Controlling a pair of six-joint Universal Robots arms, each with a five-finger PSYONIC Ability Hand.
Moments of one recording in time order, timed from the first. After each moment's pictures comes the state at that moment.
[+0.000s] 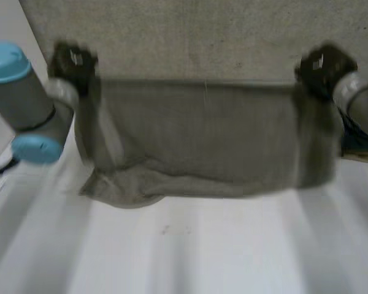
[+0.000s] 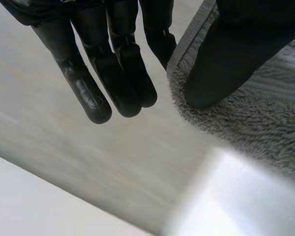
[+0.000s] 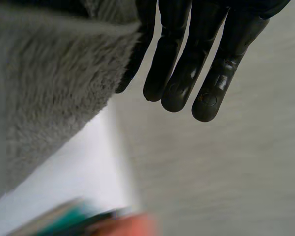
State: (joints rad) left arm 4.41 -2.21 -0.99 3.36 -1.59 3.88; right arm 1.77 -0.98 0.90 0.15 1.36 2.16; left_hand 1.15 1.20 1.20 1.20 0.98; right_hand 1.00 1.18 1.19 1.19 0.99
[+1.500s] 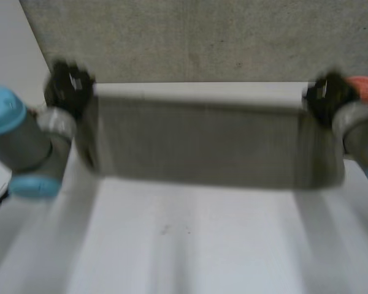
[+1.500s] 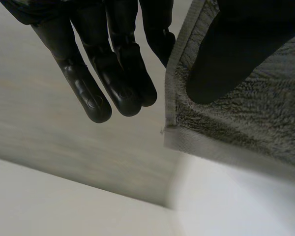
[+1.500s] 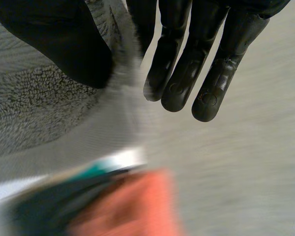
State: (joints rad) left arm 4.42 -2.04 -1.42 3.64 -1.58 4.07; right arm 1.78 -1.11 1.25 -0.04 1.48 2.07; left_hand 1.15 1.20 1.20 1.20 0.98; right_hand 1.00 1.18 1.19 1.19 1.00
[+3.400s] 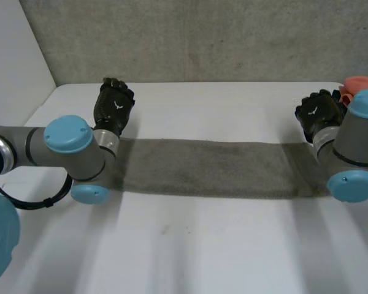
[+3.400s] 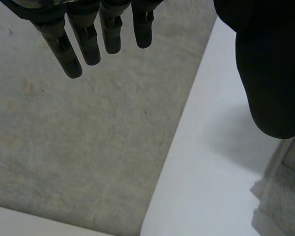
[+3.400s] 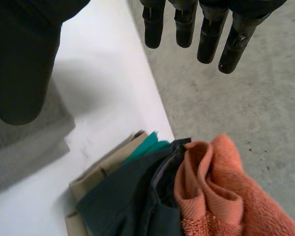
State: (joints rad) left arm 4.30 -2.41 -1.18 3.71 -1.64 4.07; right arm 1.81 -0.89 1.23 -0.21 1.63 2.17; left_hand 0.19 0.20 0.21 0.20 0.05; right_hand 0.20 0.22 0.21 0.23 0.07
